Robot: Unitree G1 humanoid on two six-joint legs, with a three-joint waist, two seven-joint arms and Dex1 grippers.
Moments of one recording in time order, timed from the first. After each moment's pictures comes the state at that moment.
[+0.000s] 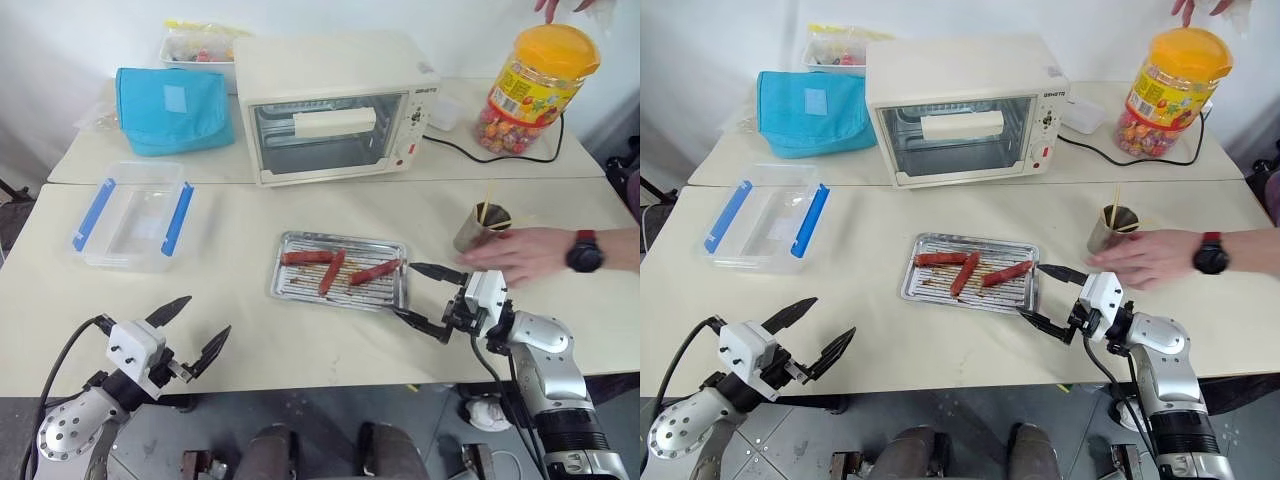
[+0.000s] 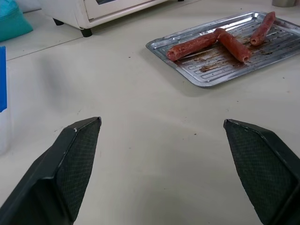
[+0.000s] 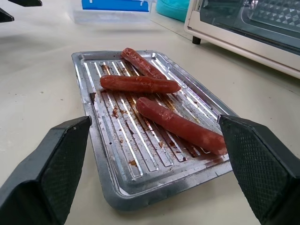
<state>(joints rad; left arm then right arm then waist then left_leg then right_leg) 0.37 0.45 0.32 -0.39 -0.35 -0.02 -0.62 -0.19 -0.50 -0.08 0.16 0.38 -0.24 1.12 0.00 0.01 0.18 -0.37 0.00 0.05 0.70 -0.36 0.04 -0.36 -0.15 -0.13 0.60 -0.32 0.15</state>
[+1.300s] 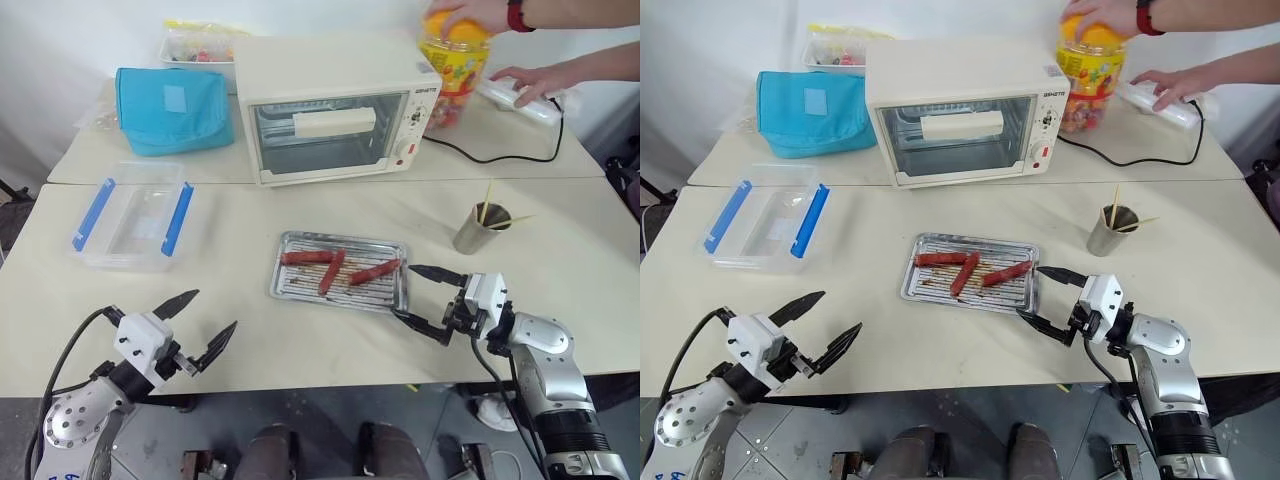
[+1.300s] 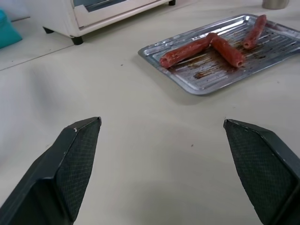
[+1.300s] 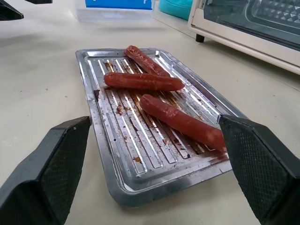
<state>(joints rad) 0.33 0.47 0.29 -0.38 -0.34 -0.02 -0.62 -0.18 -0.50 -0.08 0.16 0.38 -0.24 1.13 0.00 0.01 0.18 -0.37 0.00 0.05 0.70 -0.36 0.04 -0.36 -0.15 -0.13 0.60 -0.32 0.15</state>
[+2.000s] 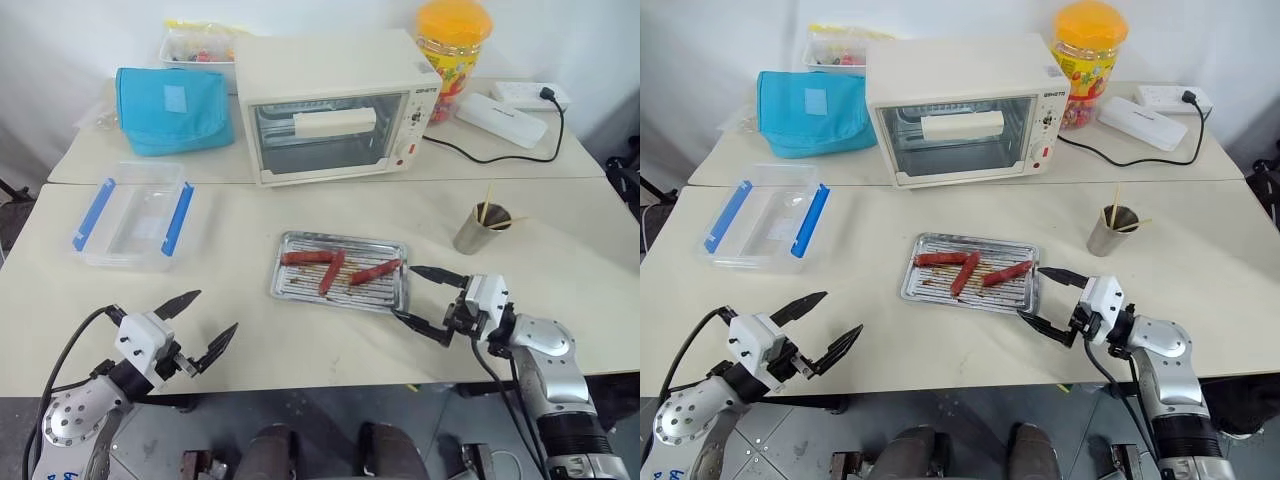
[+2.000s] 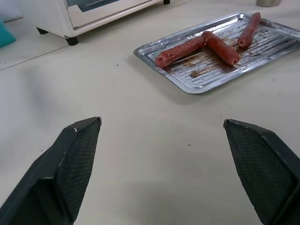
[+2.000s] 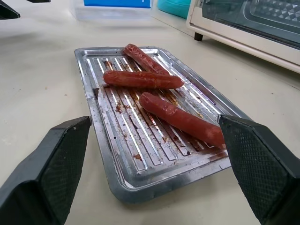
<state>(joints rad) 0.33 0.49 0.29 -0.37 -0.34 -0.02 -0.65 -0.17 -0.51 -0.08 0.15 0.38 -0.24 1.13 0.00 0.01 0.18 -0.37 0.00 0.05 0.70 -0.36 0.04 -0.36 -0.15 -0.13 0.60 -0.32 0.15</state>
